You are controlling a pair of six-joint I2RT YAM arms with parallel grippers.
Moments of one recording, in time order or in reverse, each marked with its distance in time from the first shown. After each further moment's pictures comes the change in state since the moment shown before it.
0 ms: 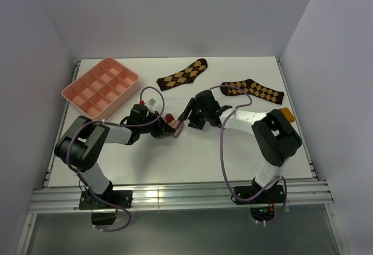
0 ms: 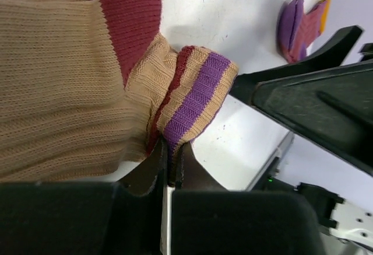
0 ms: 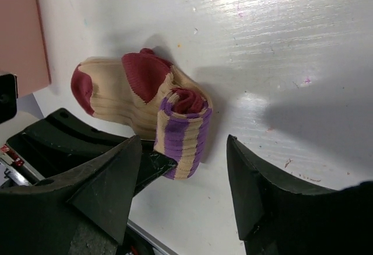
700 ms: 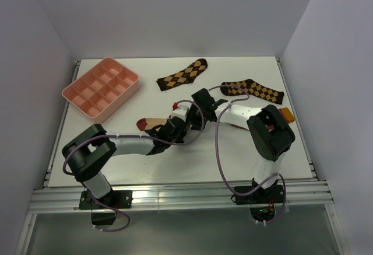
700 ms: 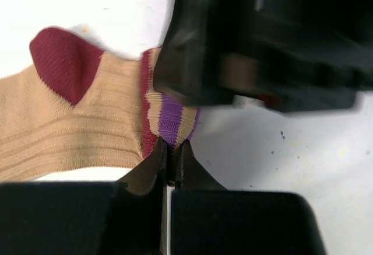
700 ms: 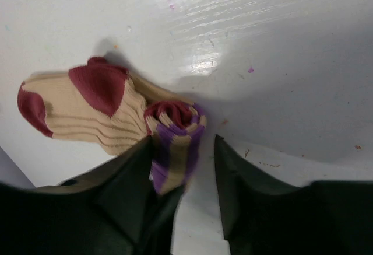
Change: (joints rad) left arm -0.500 0.000 0.199 -0.268 -0.840 0.490; right arm 0.005 0.105 0.153 -0.288 0.050 -0.024
